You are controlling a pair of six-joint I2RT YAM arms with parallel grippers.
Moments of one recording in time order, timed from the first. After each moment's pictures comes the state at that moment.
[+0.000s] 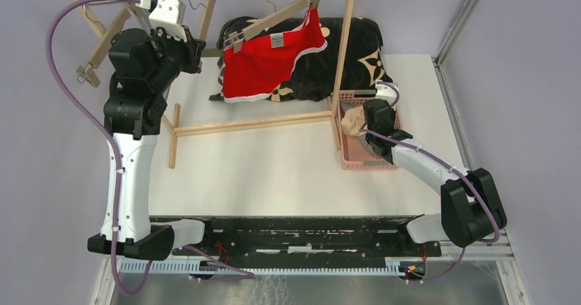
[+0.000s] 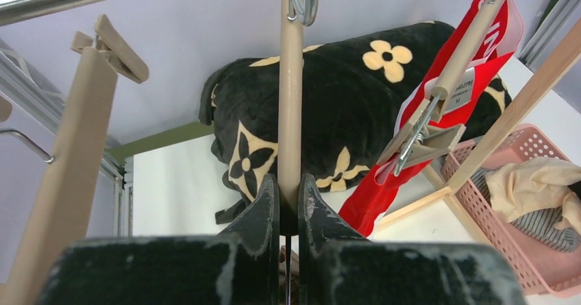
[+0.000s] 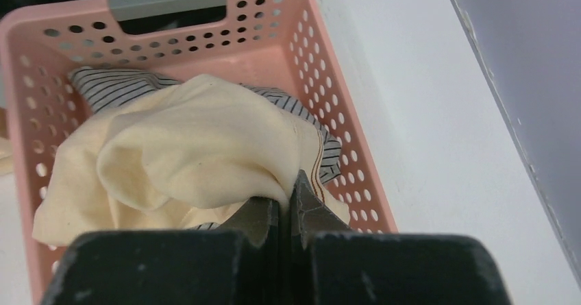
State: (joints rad) left arm -0.13 1.25 1.82 -0.65 0.16 0.08; right arm 0.40 1.37 0.80 0.01 0.70 0.19
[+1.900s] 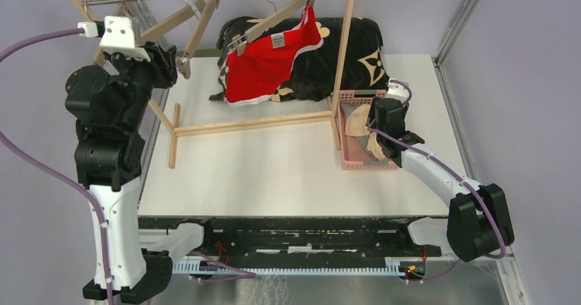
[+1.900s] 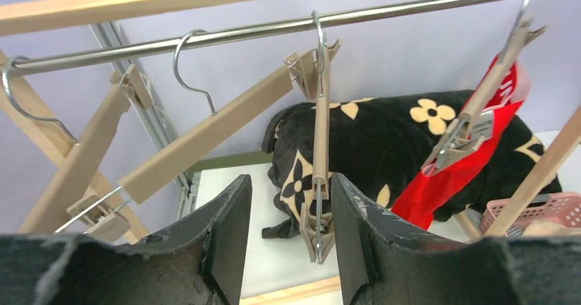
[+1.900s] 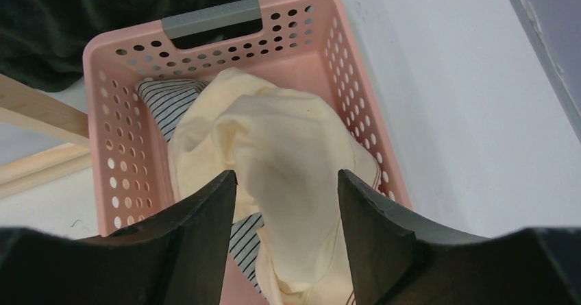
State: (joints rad) left arm -0.08 1.05 1.79 -0.62 0.00 0.08; right arm 0.33 1.28 0.78 0.00 0.55 0.28
